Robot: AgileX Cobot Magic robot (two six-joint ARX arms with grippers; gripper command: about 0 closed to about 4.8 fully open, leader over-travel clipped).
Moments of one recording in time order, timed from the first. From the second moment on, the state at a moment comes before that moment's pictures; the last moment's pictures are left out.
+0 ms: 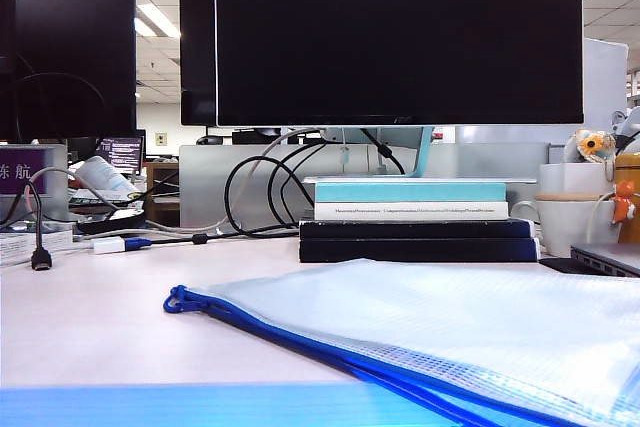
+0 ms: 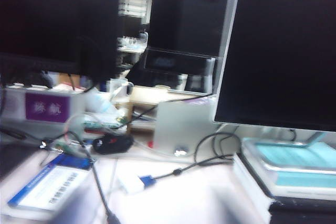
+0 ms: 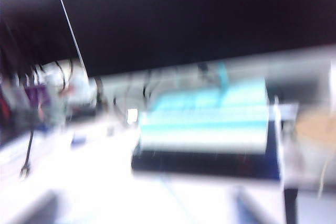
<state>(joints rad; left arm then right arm) 0.05 0.01 0.29 -0.06 0.13 -0.13 0.44 0.09 0.16 0.08 0.09 0.20</state>
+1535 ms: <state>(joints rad) 0.05 0.01 0.16 -0.11 0.17 -0.08 0.08 0.00 0.01 -0.05 -0.06 0.23</state>
